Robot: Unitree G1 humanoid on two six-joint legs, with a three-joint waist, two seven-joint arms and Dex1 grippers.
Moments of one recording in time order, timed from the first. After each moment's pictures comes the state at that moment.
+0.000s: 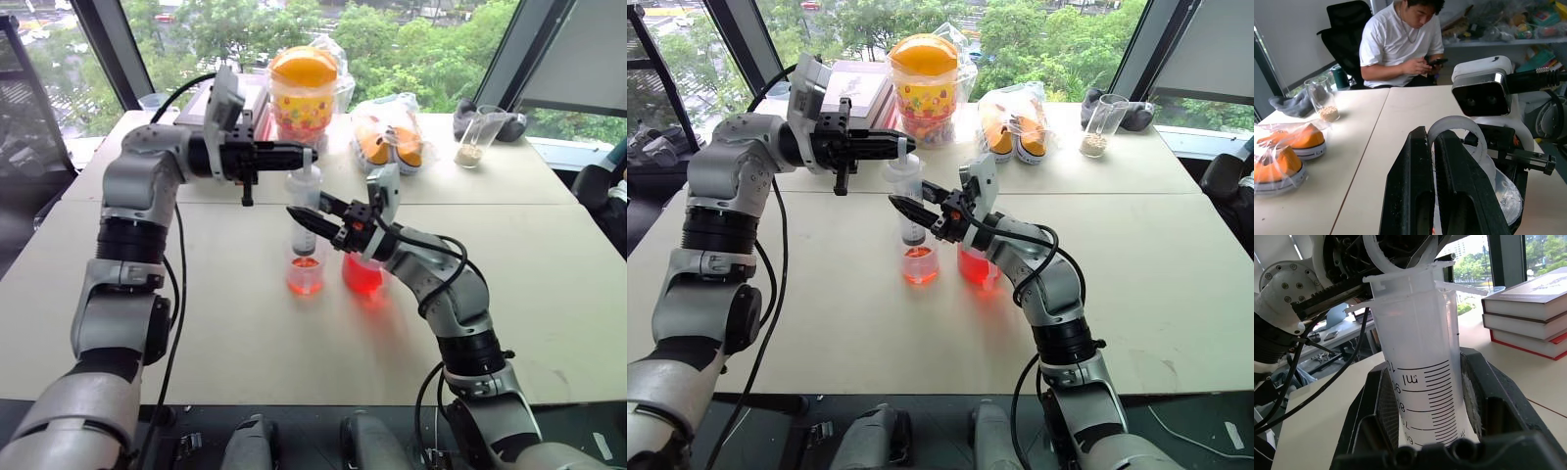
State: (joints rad) left arm -1.13 0.48 0.01 0.45 -0.39 0.42 -1.43; right arm -0.61 -0.20 0.08 -0.12 0.46 0.46 0.67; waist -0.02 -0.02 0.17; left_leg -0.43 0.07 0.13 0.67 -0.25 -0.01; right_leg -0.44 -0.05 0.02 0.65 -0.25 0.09
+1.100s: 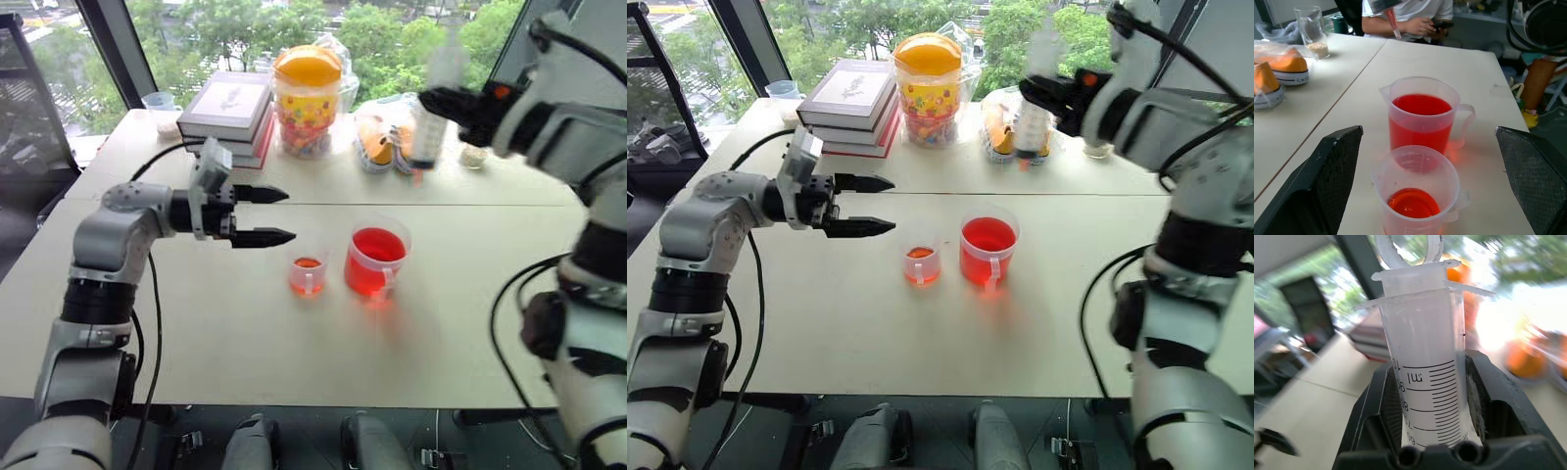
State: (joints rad) left arm -0.77 0.61 0.00 0.09 -0.48 0.58 -1.34; right arm -1.11 -0.73 -0.29 0.07 0.73 1.36 0.26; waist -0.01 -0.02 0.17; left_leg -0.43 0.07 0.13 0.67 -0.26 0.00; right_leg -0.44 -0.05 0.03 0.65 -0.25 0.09
